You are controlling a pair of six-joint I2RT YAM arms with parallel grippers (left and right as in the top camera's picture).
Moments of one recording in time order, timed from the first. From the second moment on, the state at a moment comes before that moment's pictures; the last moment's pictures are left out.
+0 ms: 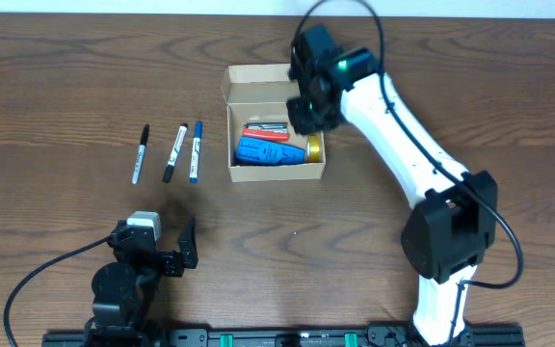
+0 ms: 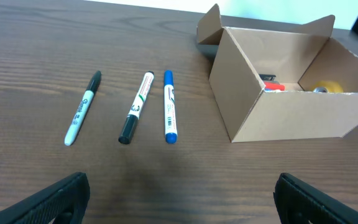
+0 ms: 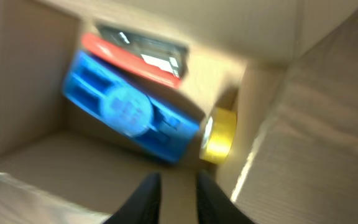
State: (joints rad) left arm -0.11 0.01 0.14 -0.50 0.09 -0.14; right arm 0.47 2.06 1.94 -1.16 -0.09 0.19
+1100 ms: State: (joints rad) left arm -0.11 0.01 0.14 -0.50 0.09 -0.14; right arm 0.36 1.24 1.54 -1.25 0.07 0.12
